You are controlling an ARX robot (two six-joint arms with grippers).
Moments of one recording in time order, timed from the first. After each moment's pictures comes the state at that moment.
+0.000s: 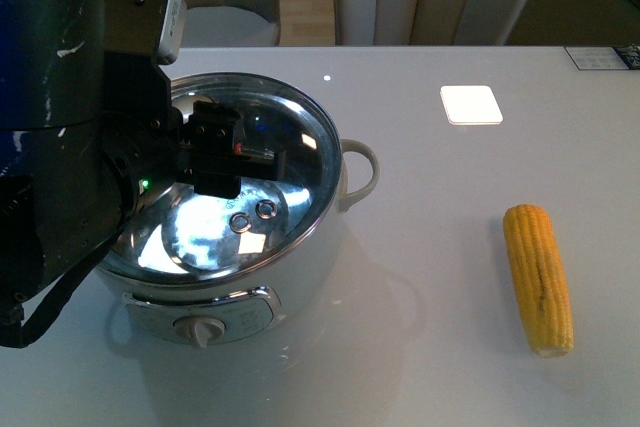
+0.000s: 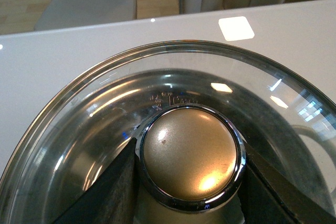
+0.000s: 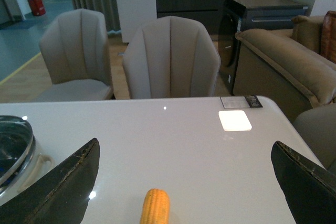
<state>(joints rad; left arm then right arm) -0.48 1.81 0.58 0.78 -0.27 -0.11 0.00 0.00 0.02 0.00 0.00 0.00</state>
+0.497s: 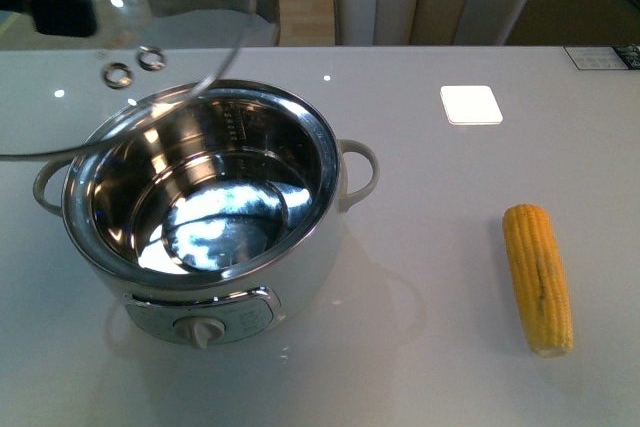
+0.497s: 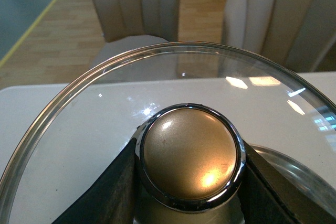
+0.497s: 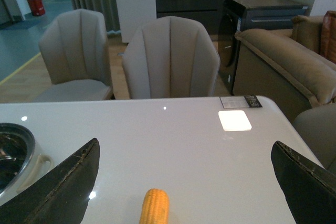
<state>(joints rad) -0.23 1.54 0.56 0.73 -0.21 0.01 0.00 0.00 0.02 0.00 0.00 0.00</state>
